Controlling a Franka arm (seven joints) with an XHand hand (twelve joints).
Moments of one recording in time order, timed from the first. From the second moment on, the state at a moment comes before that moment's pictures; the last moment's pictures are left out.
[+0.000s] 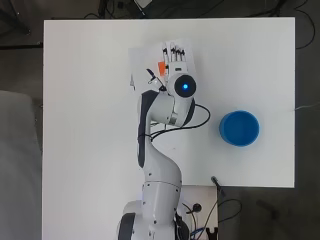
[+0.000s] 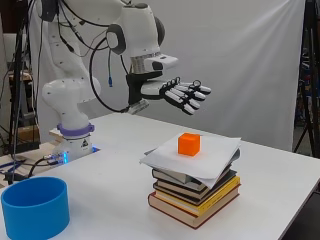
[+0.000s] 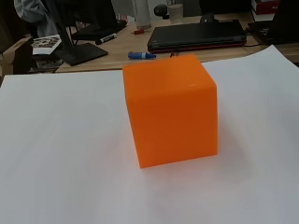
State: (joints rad) arm -0.01 -0.16 -0.19 -2.18 0.11 2.15 -1.09
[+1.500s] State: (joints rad) arm 0.96 -0.42 -1.06 -2.13 -0.20 2.03 -0.86
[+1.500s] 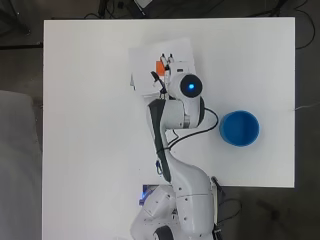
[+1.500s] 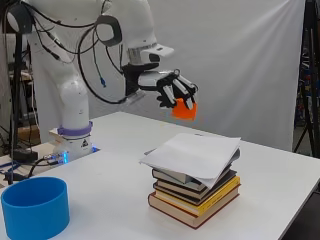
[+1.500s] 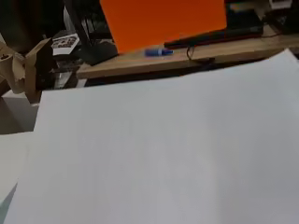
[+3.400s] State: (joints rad) arm 0.31 -0.66 -1.18 -2.36 -0.43 1.94 -0.77
